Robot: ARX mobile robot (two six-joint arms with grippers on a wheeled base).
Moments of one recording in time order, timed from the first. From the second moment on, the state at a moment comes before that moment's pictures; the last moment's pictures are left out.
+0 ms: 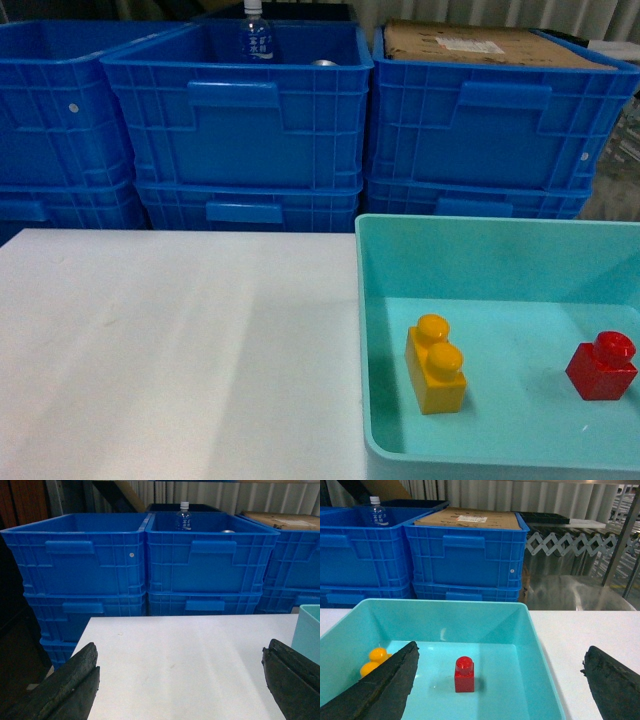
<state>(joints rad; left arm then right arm) 0.00 0.01 0.01 0.00 0.00 0.00 0.00 0.01 0.02 0.00 0.00 0.00</state>
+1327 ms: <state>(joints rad) 0.00 0.01 0.01 0.00 0.00 0.00 0.00 0.01 0.02 0.00 0.00 0.00</state>
